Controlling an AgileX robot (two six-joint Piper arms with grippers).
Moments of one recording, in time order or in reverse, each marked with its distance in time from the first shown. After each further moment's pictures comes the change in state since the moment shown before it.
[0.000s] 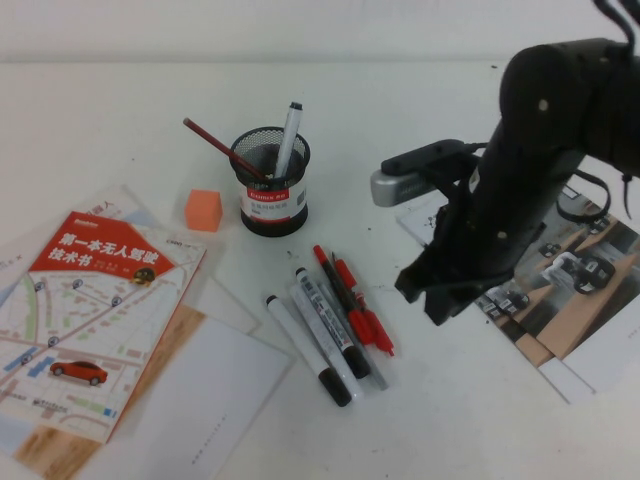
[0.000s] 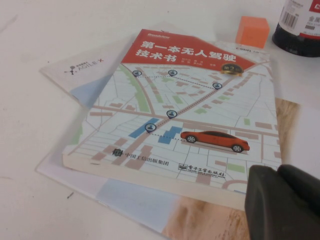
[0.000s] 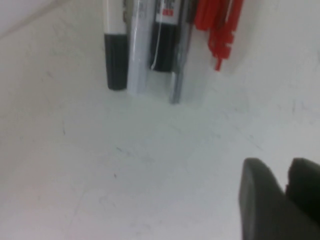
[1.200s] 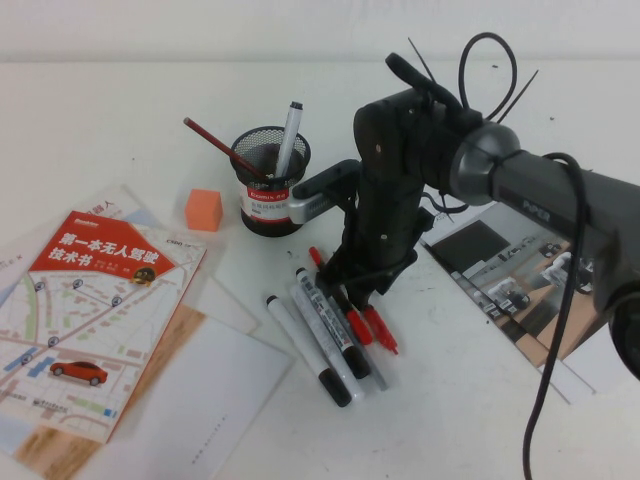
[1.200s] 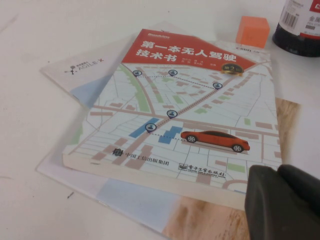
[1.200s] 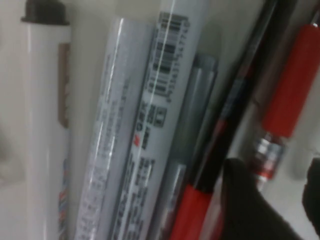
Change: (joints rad) right arm 0.079 0.481 -0.460 -0.127 -0.010 0.021; left arm 0.000 0.000 0.000 0.000 0.000 0.000
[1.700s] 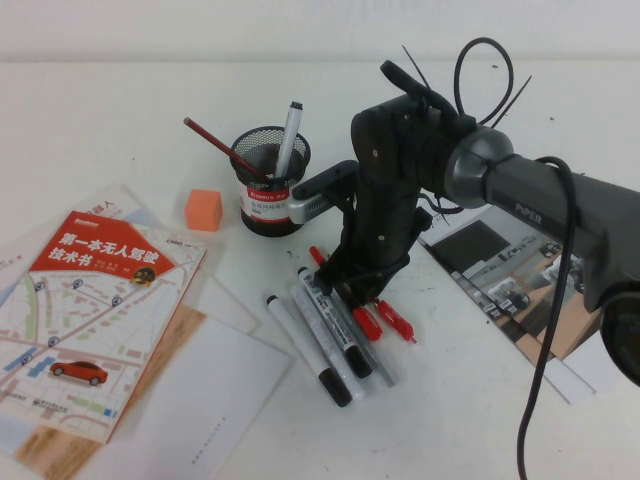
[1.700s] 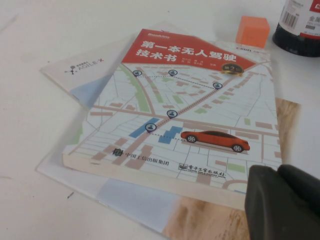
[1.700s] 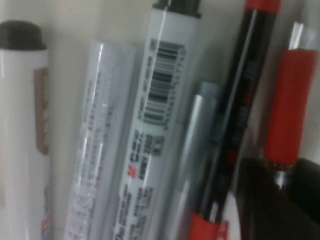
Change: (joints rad) right arm 0.000 0.028 -0.020 -0.014 -0.020 0.011; left arm 0.000 0.000 0.000 0.000 0.000 0.000
